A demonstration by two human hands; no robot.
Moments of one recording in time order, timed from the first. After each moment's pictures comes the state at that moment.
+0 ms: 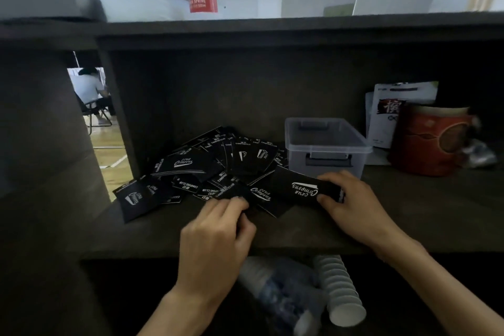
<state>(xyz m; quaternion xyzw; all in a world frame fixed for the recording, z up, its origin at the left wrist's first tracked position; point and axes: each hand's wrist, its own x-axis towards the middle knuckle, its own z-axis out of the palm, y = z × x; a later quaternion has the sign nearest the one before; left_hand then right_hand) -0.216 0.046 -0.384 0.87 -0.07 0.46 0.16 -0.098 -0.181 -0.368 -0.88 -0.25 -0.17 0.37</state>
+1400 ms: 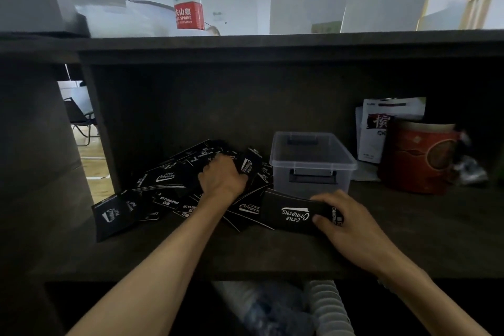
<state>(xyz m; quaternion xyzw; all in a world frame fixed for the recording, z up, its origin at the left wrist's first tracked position) -0.034 0.048 -0.335 0.92 0.22 0.21 0.23 -0.085 -0.208 -0.375 -0.87 -0.28 -0.14 0.38</state>
